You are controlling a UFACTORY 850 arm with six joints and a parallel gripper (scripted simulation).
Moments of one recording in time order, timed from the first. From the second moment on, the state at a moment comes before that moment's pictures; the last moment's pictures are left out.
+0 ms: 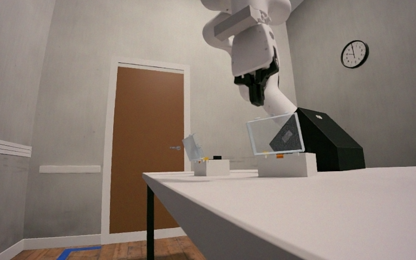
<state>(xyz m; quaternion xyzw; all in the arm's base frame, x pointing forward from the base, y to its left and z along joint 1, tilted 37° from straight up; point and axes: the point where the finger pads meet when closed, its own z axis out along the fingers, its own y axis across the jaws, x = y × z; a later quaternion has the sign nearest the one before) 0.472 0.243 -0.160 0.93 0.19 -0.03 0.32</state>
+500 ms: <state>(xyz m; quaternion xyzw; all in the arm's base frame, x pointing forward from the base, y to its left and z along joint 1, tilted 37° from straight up) 0.474 0.230 -0.177 0.93 0.19 -0.03 0.32</state>
